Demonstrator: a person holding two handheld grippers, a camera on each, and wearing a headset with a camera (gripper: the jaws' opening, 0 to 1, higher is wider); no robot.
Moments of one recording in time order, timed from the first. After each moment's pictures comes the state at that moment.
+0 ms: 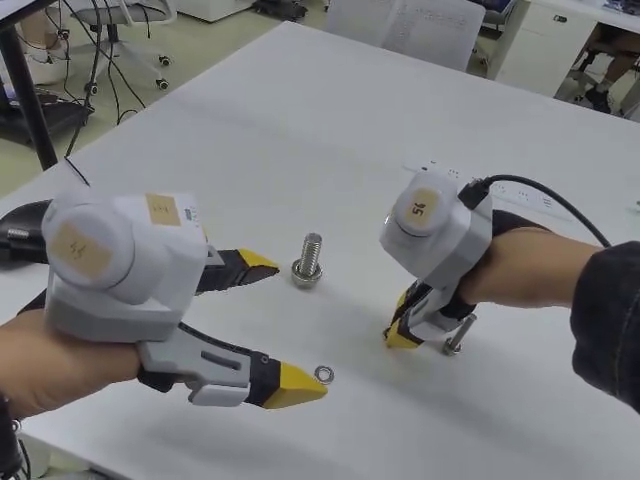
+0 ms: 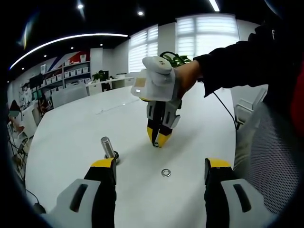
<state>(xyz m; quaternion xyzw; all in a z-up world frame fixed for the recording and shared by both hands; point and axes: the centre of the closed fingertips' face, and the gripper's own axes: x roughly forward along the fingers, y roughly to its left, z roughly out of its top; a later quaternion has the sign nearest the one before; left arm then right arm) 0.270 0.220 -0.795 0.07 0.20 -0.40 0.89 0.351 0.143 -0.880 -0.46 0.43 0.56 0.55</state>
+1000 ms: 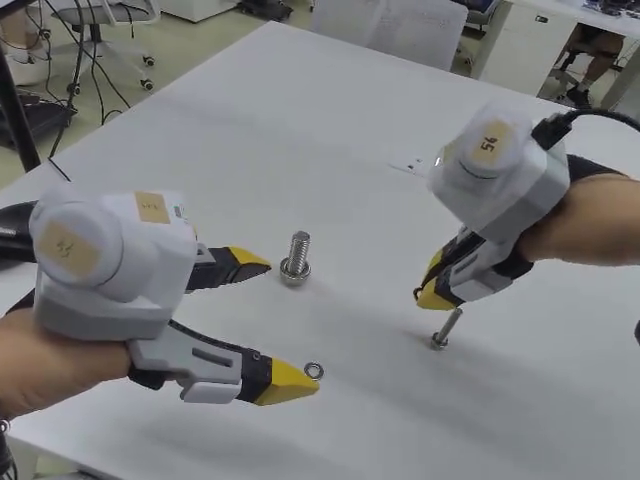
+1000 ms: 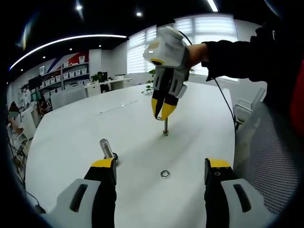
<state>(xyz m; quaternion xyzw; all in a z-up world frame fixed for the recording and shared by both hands) 0.270 0.216 -0.792 0.08 0.19 -0.41 0.89 0.358 0.114 -0.806 -0.45 0.40 0.54 0.59</state>
